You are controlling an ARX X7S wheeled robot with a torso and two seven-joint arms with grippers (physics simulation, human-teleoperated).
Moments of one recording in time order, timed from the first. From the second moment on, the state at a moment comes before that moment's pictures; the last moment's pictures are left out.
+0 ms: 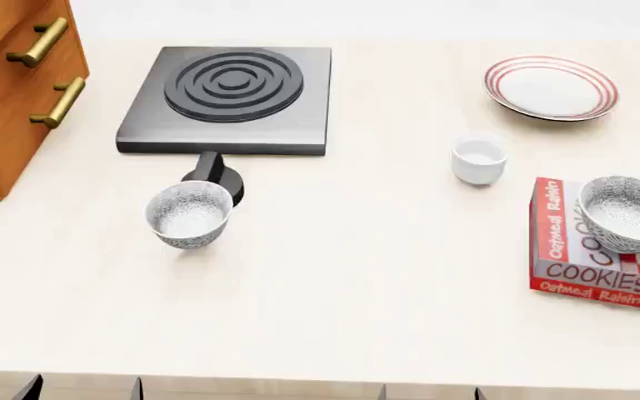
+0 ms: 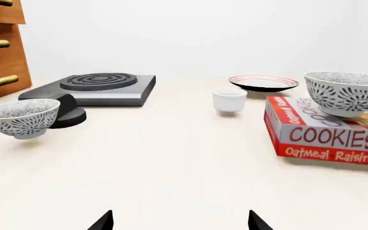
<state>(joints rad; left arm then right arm) 0.00 0.00 0.00 0.00 0.00 0.00 0.00 0.00 0.00 0.00 0.00 0.00 0.00 0.00</state>
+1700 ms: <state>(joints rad) -0.09 -0.17 -0.02 0.57 -0.23 -0.35 -0.18 0.07 0.20 -0.01 -0.68 0.16 0.34 0.19</state>
